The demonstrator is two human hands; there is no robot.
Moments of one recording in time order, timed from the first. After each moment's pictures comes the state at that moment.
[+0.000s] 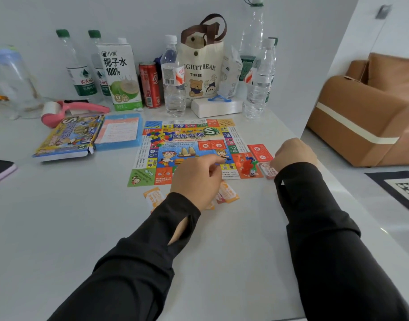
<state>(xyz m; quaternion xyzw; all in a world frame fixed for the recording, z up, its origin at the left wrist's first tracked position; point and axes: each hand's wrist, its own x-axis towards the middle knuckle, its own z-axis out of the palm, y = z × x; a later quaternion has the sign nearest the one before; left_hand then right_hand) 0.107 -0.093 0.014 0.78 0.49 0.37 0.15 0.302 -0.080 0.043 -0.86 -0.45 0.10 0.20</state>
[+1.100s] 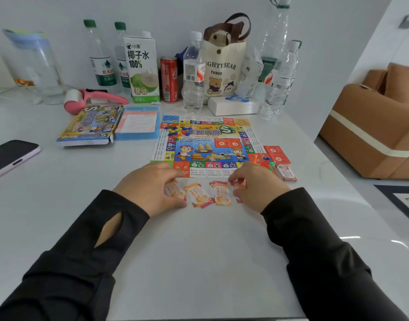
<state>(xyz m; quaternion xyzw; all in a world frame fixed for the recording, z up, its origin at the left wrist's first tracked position) -0.003 -0.098 0.020 0.84 0.53 0.08 0.07 0.216 -0.116 0.028 -0.66 -0.74 0.11 0.06</state>
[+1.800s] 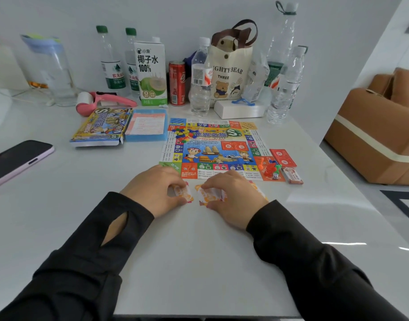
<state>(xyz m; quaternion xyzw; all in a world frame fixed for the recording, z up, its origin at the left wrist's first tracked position) -0.015 -0.096 0.012 0.85 0.51 0.11 0.08 0.174 -0.125 0.008 -0.55 -0.81 0.11 0.17</state>
